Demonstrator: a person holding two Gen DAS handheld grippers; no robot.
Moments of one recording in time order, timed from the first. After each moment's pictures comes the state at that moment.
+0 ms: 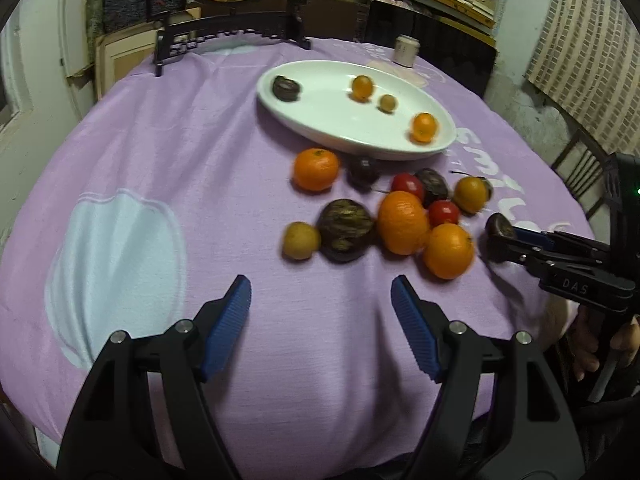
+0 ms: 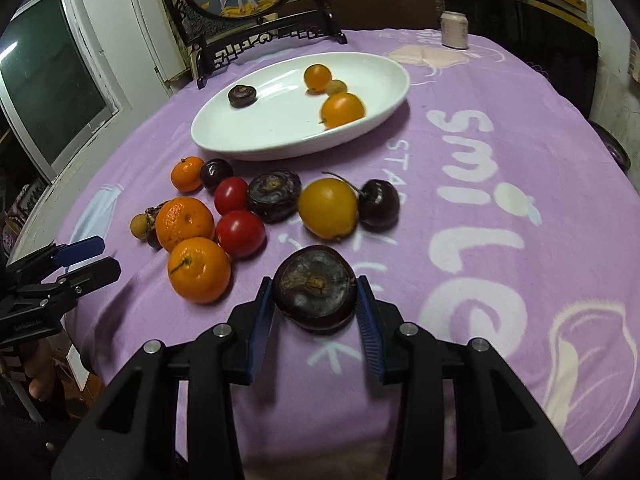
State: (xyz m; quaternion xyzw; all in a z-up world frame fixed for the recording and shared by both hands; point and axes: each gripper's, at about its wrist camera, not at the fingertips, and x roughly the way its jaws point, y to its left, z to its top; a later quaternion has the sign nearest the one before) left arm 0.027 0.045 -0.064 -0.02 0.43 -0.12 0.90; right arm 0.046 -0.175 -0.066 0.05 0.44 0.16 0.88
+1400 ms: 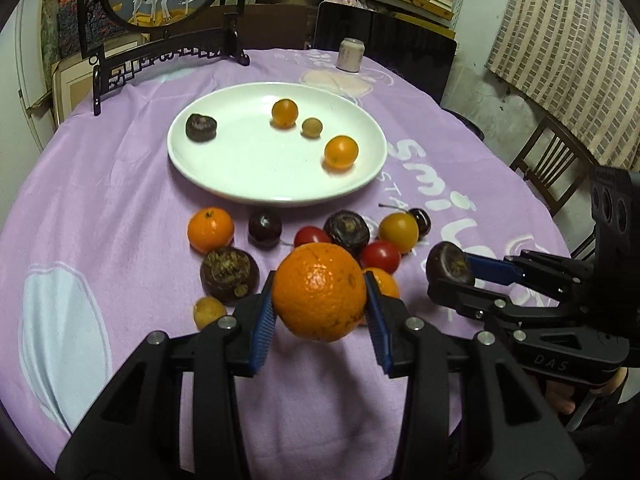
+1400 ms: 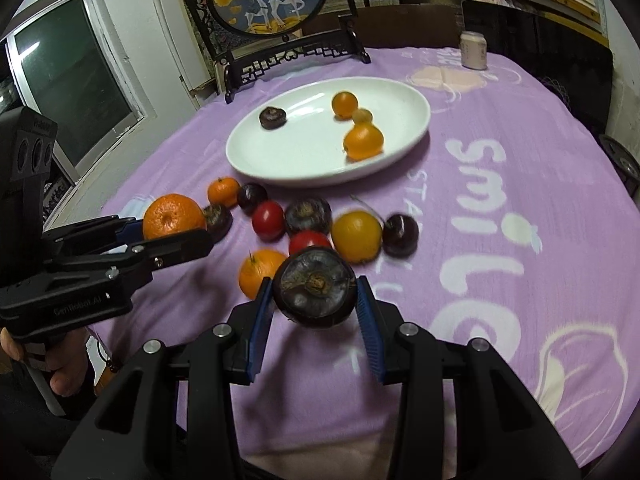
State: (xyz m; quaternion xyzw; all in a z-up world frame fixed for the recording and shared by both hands) left arm 0.060 -0.018 -0.039 0.00 0.41 -0.18 0.89; right arm 0.044 -0.171 -0.036 0.05 0.41 0.20 0.89
